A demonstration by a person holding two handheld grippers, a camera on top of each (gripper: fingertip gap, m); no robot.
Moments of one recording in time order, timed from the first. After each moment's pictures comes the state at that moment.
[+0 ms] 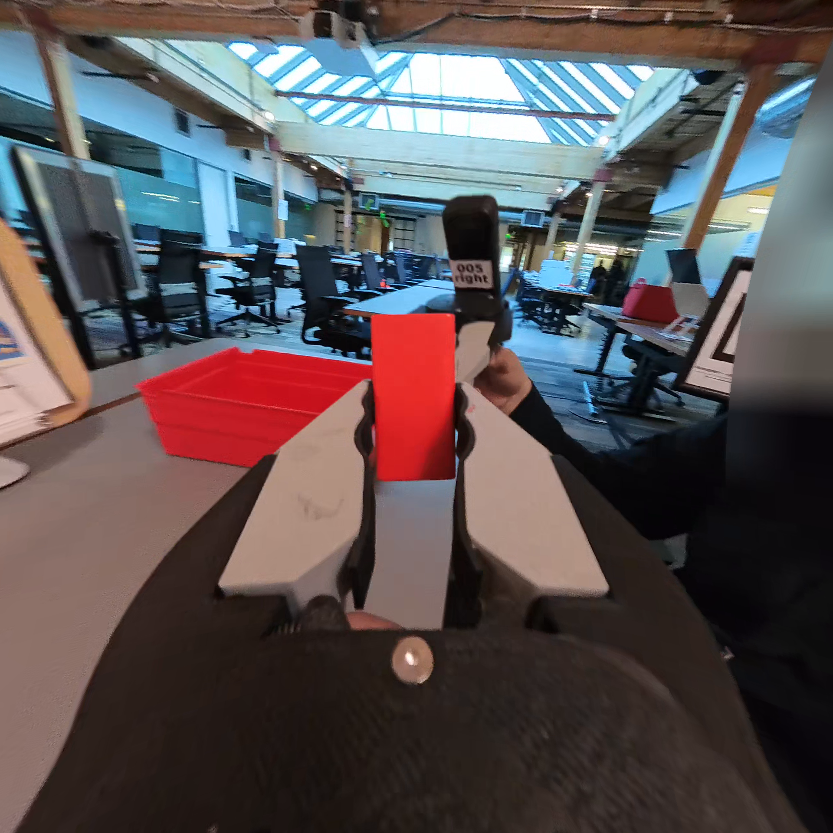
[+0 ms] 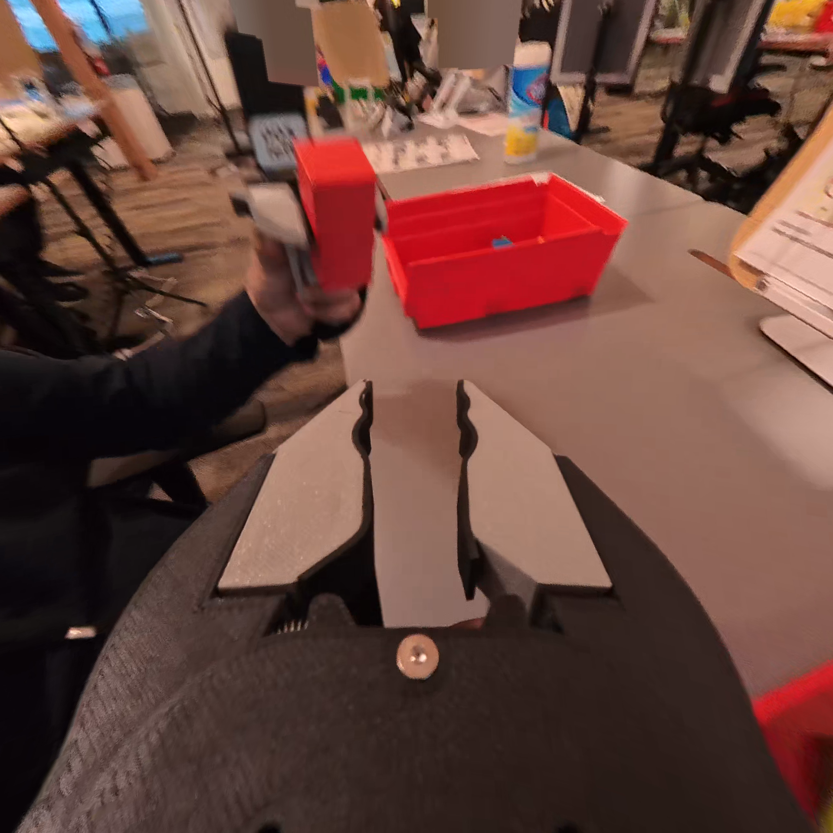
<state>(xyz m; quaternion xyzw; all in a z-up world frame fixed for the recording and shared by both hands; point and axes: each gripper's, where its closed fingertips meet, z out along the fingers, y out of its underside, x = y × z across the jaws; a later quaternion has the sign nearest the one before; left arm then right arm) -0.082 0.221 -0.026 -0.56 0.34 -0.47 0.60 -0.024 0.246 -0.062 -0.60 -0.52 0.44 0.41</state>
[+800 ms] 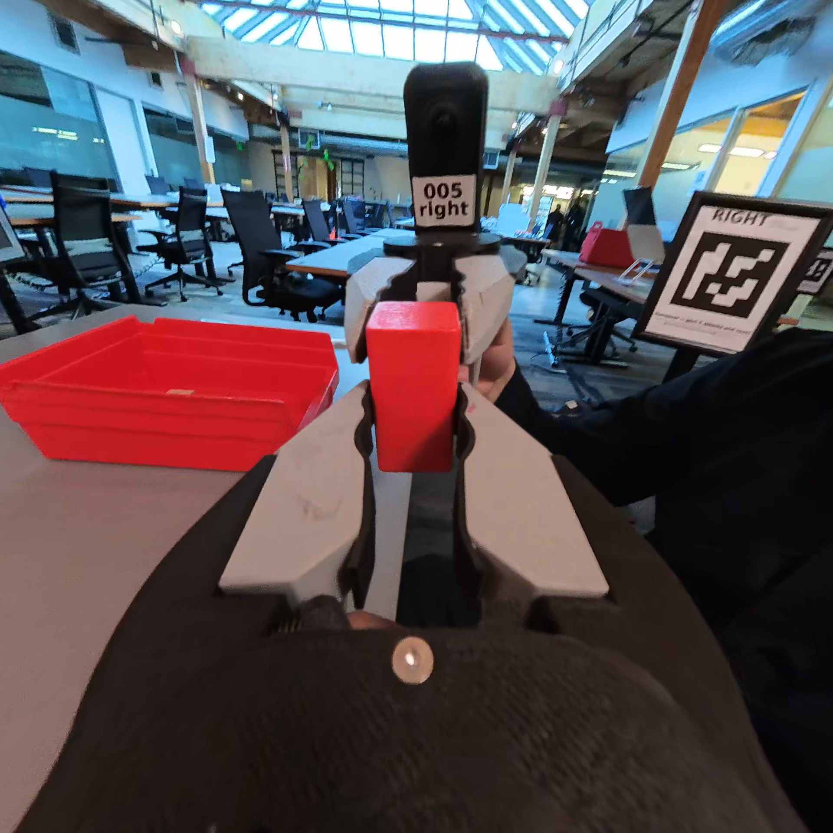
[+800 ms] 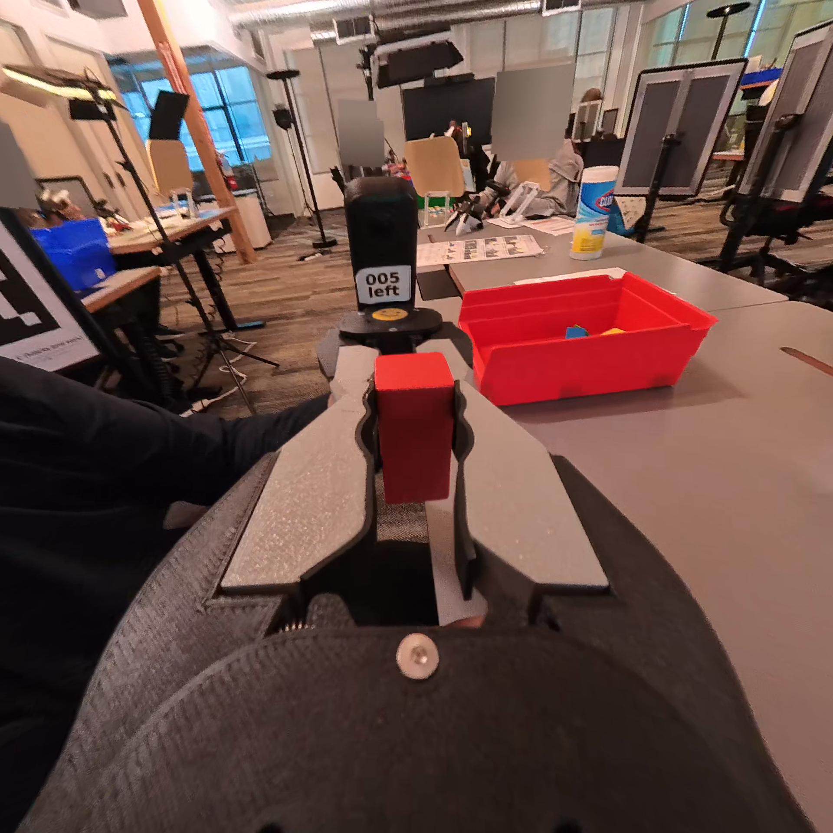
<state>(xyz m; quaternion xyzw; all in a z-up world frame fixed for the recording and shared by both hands) -0.013 0.194 -0.051 -0.56 0.40 -0.48 0.54 -0.050 0.193 -0.029 -0.52 -0.52 0.52 0.43</state>
